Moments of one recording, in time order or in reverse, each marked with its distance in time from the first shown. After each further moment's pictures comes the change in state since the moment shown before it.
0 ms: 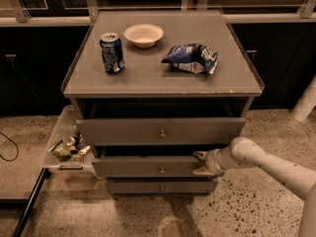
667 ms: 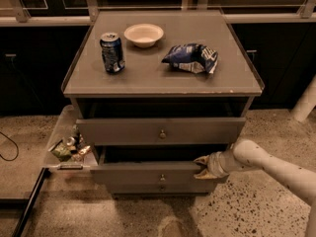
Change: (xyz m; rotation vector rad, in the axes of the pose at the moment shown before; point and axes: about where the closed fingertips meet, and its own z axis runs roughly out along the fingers) arm -0.003 0.010 -0.006 -0.014 -0.013 0.000
